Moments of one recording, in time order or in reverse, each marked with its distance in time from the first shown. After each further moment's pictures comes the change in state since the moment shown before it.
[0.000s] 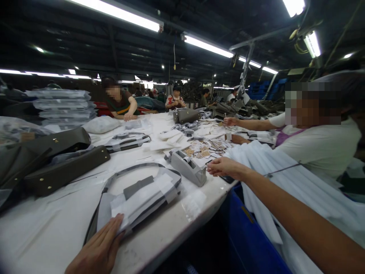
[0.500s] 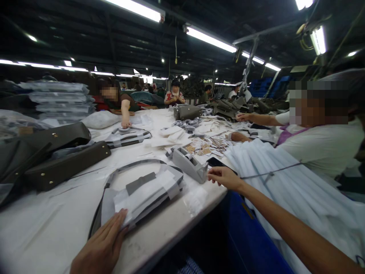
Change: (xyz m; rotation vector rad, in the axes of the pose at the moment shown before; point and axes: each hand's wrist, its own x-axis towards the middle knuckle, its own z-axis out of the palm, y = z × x) left_hand 0.002 0.002 -0.003 -0.082 -0.027 -0.062; right_hand -0.013 0.037 0.039 -0.191 0.027 -0.230
